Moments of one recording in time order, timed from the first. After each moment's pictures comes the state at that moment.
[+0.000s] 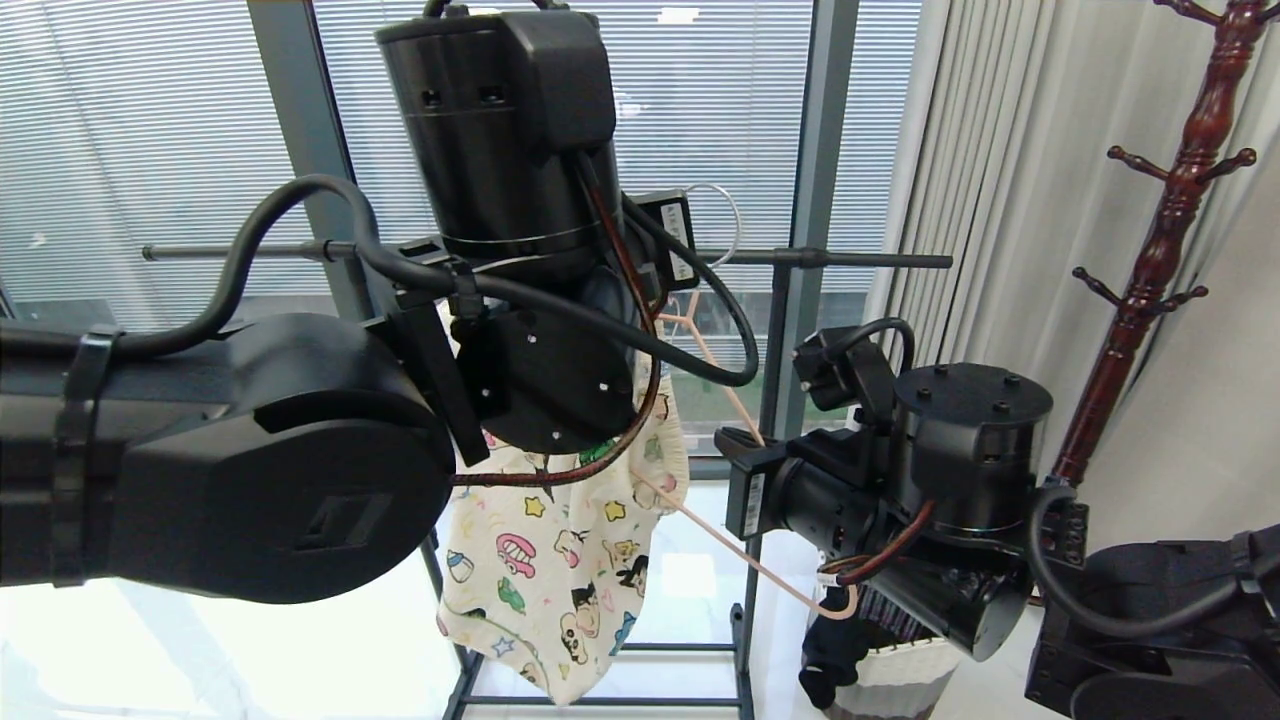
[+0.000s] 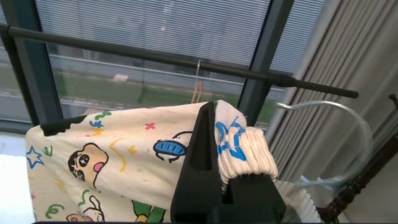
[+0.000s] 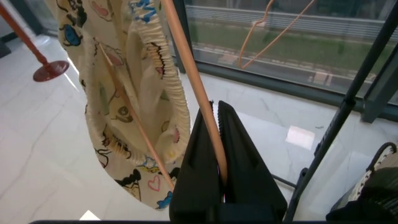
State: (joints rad) left arm -0.86 1.79 -1.33 -0.53 0.82 -0.06; right arm 0.95 1.81 -0.83 -0.84 -0.26 0.28
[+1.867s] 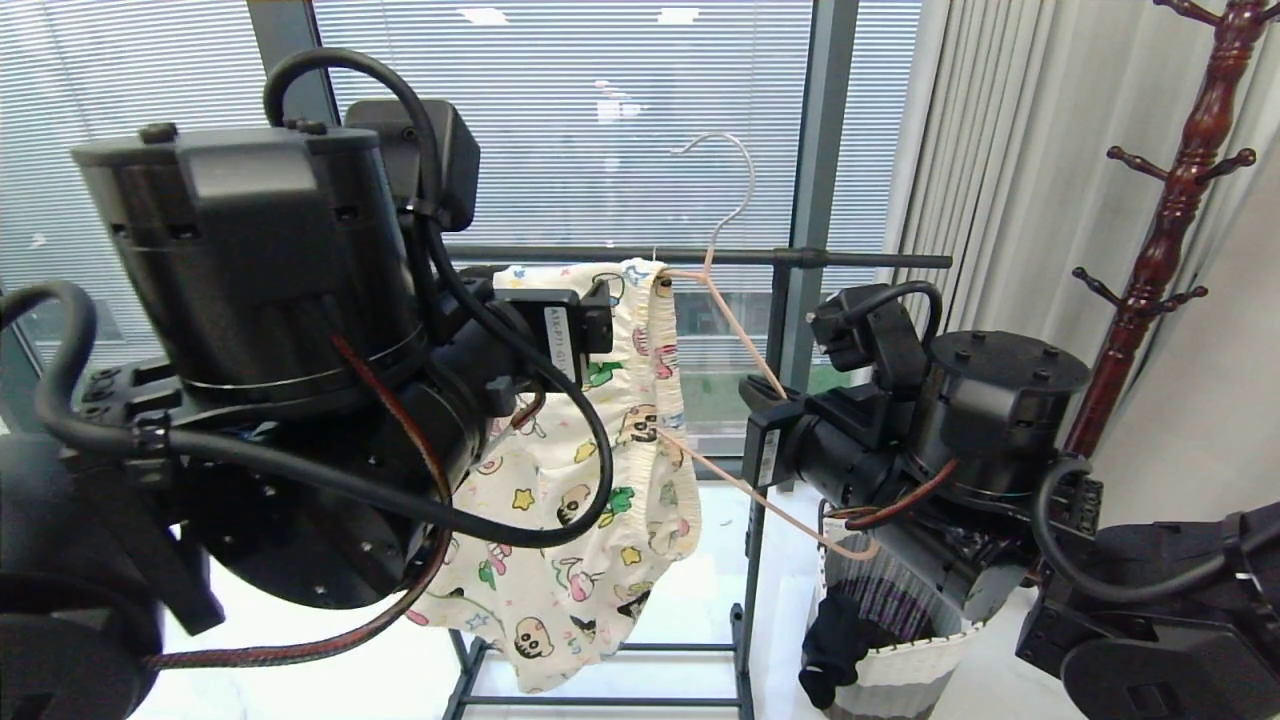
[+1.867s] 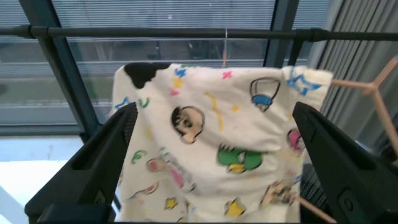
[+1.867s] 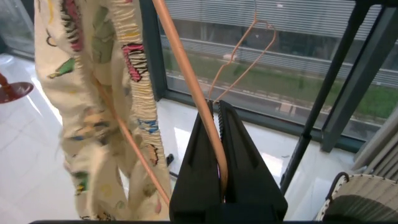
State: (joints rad) left arm -0.83 1.55 -0.97 -0.53 0.78 0.02; right arm 0.91 1.82 -0.85 -0.95 -0.33 0.14
